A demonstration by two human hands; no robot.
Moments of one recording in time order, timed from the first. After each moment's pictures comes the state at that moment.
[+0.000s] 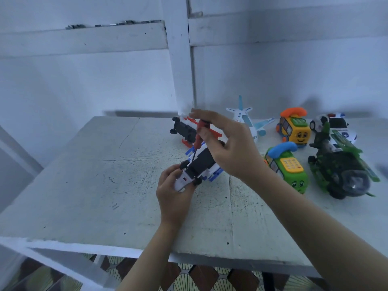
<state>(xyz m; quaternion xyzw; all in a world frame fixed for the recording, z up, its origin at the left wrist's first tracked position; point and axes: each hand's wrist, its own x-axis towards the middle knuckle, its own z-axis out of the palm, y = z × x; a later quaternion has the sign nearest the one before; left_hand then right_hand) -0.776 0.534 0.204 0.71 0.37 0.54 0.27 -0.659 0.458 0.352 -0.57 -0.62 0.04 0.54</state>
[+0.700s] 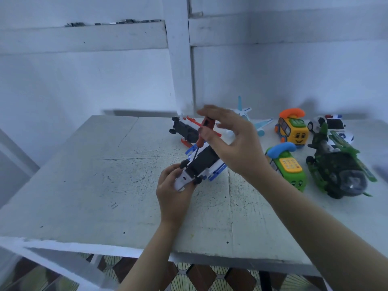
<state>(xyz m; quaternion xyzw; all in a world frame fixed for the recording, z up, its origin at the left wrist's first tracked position) -0.777 0.535 0.204 0.70 0.36 0.54 0.28 -0.655 0.459 0.348 -0.58 -0.58 0.03 0.58</state>
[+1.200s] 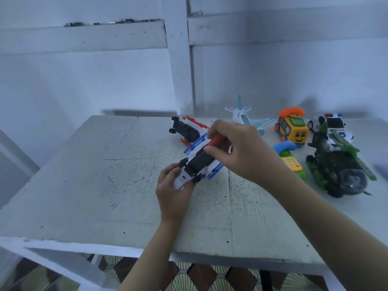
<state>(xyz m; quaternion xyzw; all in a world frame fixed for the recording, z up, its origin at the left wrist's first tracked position) -0.776 0.538 0.200 0.69 0.38 0.54 0.29 -0.643 0.440 0.356 -0.65 -0.66 -0.02 0.37</state>
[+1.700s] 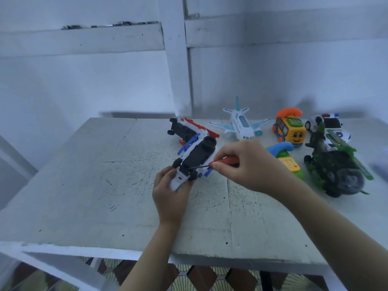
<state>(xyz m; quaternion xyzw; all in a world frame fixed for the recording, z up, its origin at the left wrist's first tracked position) -0.777 0.532 0.208 0.69 0.40 0.55 0.27 -0.637 0.424 0.347 -0.70 -0.64 0.07 0.31</state>
